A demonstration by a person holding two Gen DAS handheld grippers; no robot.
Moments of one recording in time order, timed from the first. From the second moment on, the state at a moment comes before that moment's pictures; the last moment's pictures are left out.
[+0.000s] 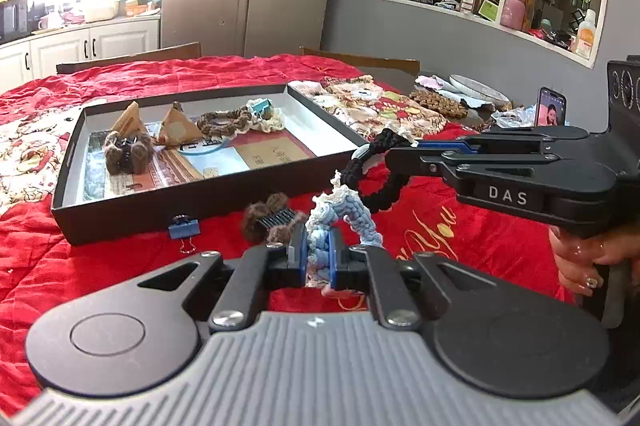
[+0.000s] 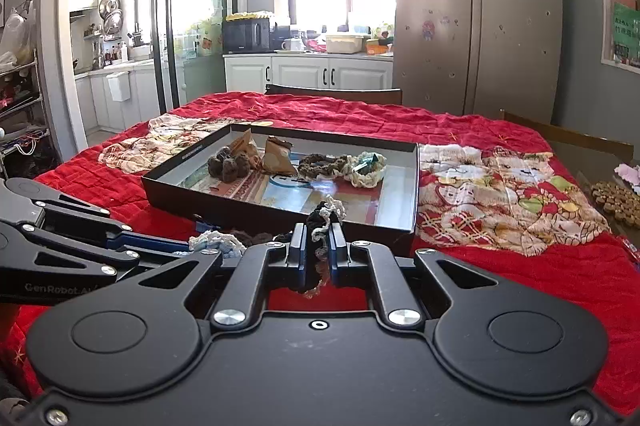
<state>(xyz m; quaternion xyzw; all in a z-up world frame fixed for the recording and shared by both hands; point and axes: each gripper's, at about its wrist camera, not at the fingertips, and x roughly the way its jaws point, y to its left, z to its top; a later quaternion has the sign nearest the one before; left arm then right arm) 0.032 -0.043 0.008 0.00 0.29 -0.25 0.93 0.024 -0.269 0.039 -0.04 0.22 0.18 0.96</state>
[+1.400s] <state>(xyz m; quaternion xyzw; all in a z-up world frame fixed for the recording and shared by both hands) 0.171 -0.014 0.010 -0.01 0.29 -0.13 0.95 0.177 -0.230 0.028 -0.01 0.25 0.15 0.96</state>
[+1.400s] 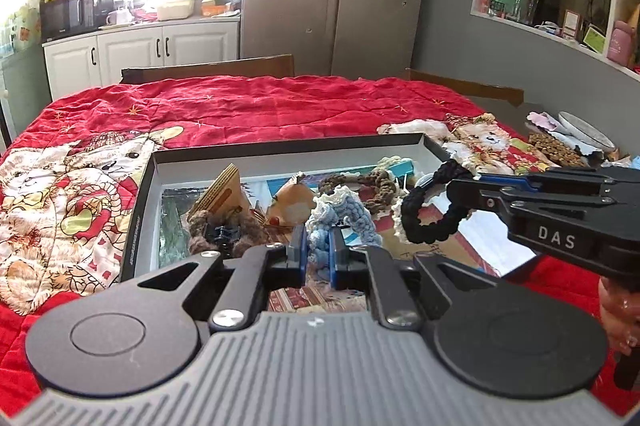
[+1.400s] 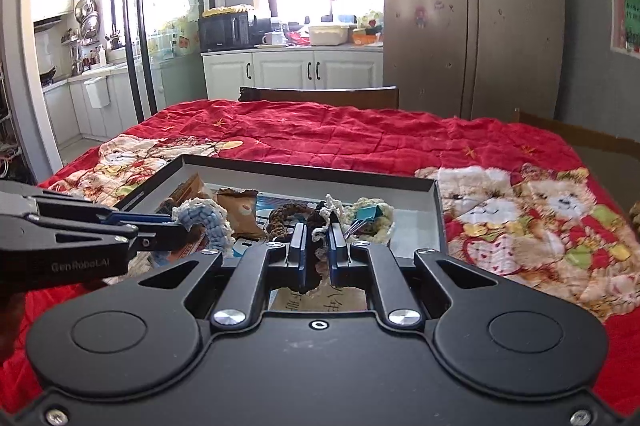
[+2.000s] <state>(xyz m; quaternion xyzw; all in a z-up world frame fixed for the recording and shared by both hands) 0.201 -0.018 -0.015 -0.01 0.32 -0.11 0.94 0.208 -0.236 0.002 0.02 0.28 0.14 0.95</state>
